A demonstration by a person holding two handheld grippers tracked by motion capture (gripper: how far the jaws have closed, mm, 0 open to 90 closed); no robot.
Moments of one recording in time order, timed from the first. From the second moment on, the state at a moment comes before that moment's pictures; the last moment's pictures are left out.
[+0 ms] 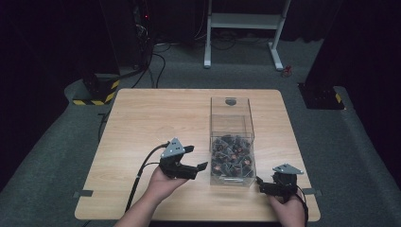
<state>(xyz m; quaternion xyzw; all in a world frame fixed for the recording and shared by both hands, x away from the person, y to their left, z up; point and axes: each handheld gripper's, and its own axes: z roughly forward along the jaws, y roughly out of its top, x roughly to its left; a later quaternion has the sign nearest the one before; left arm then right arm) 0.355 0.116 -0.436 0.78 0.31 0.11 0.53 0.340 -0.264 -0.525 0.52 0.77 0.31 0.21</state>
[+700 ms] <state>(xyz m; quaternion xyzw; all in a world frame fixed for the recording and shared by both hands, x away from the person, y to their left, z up) 0.366 0.091 -0.441 0.79 0.30 0.10 0.52 0.340 -0.264 -0.525 0.52 0.77 0.31 0.21</state>
